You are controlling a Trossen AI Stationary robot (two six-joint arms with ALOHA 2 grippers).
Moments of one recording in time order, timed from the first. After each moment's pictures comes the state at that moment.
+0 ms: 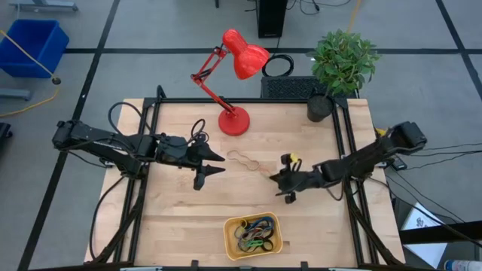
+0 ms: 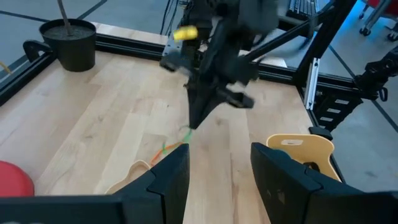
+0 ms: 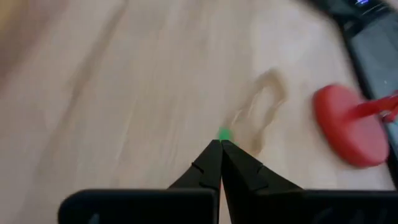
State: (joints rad) left arm -0.16 1.15 0.93 -0.18 -0.10 -0.25; right arm 0.33 1.39 0.56 0.13 0.45 -0.21
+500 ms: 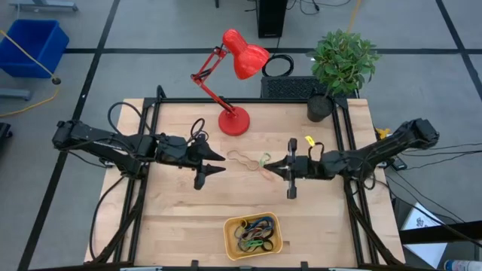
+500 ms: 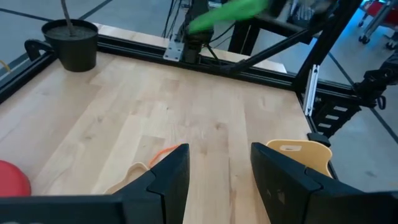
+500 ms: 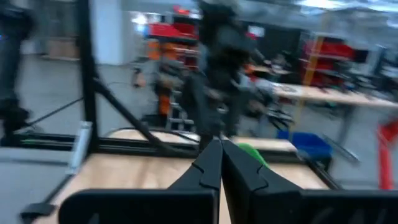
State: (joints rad) left arm -0.16 1.15 0.93 -0.17 -0.11 -0.27; right arm 0.34 1.16 0.71 0.51 0.39 -0.09
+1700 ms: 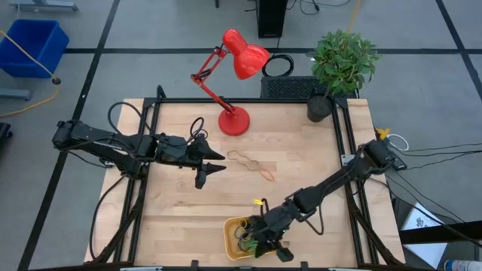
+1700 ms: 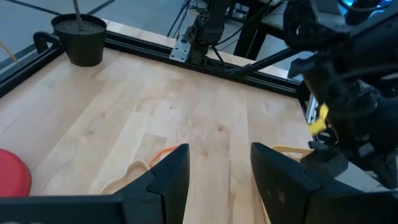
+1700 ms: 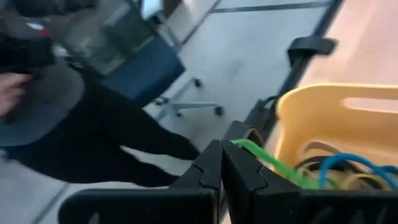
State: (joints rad) left arm -0.16 1.15 0.93 -0.17 -0.13 -0.33; right arm 0.52 1.83 1.17 0.16 -0.38 0.35
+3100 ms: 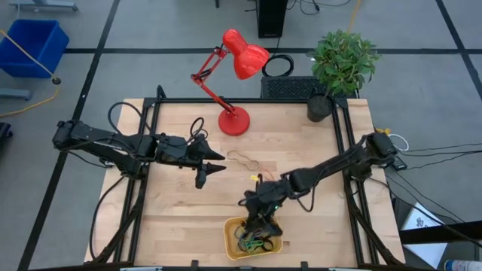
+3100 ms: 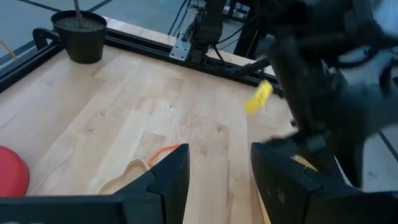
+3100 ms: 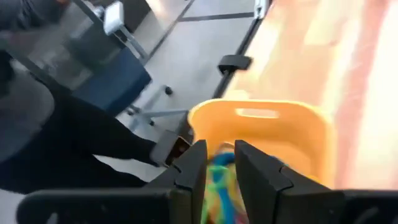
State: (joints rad) left arm -0.16 1.15 0.93 -0.17 -0.13 -0.34; right arm 0.34 1.76 1.17 0.04 -0.42 0.29
